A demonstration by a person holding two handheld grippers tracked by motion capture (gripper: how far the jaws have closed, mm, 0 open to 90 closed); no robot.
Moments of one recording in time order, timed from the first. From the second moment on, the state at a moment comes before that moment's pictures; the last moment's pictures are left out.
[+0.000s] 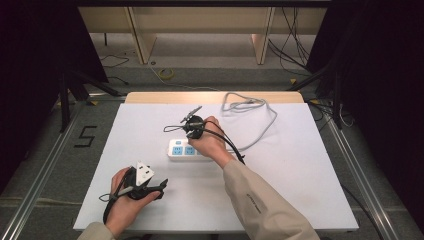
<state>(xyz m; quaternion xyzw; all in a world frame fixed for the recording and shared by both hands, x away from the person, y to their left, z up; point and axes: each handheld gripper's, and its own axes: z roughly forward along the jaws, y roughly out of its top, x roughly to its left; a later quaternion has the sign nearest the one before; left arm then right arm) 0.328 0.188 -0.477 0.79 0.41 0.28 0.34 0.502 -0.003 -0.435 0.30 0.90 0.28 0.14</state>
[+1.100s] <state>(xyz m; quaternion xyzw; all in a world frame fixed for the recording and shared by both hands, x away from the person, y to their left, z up) 0.328 0.188 -0.477 0.79 0.41 0.28 0.35 0.507 0.036 -0.444 0.28 0.91 0.29 0.12</state>
